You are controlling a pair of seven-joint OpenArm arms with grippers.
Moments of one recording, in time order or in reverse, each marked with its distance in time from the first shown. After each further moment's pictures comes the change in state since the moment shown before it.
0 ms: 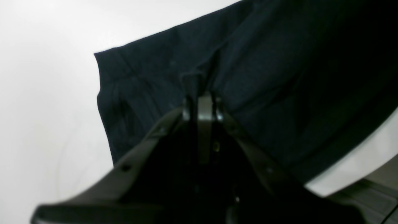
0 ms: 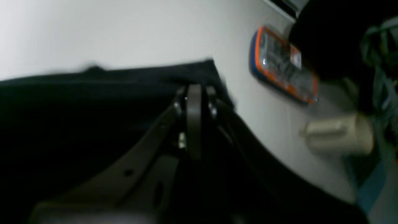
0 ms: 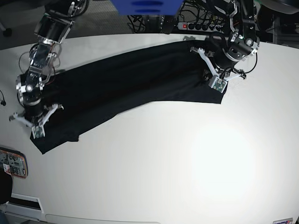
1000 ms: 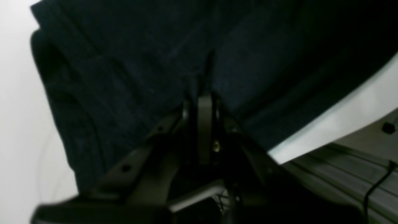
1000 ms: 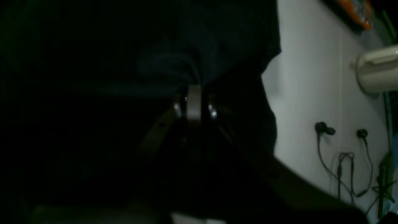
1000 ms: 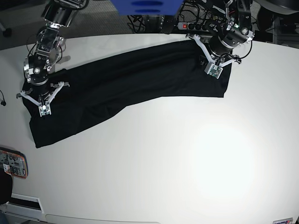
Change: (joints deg) left arm 5.1 2.1 0.4 0.2 0.1 0.2 0.3; right arm -7.2 -3.1 1.0 0.0 -0.5 -0.4 -1.0
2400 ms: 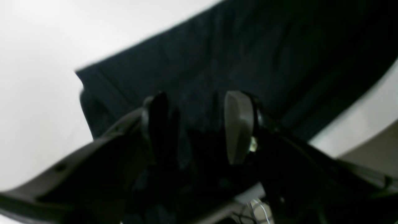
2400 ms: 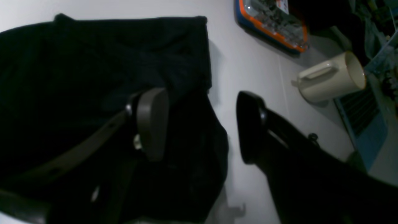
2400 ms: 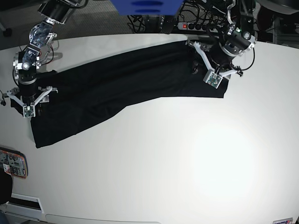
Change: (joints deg) left arm -4.3 -2.2 2.3 4.3 0.6 -0.2 0.8; right arm -1.4 0.0 5.5 8.9 4.7 0.0 0.3
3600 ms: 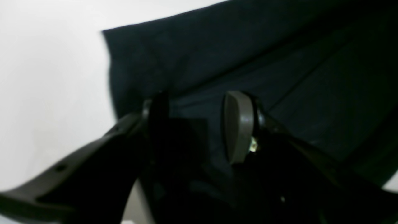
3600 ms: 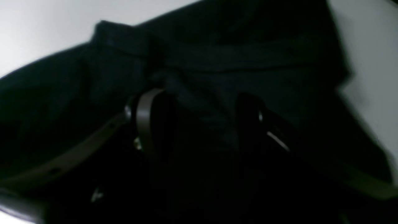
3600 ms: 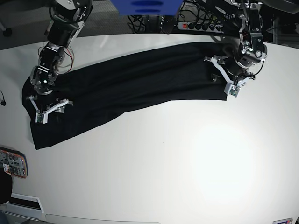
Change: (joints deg) left arm -7.0 -1.3 -9.8 -20.7 -2.4 -1.1 -4.5; right arm 12.3 0.0 -0.3 -34.7 4.3 -6.6 12.2
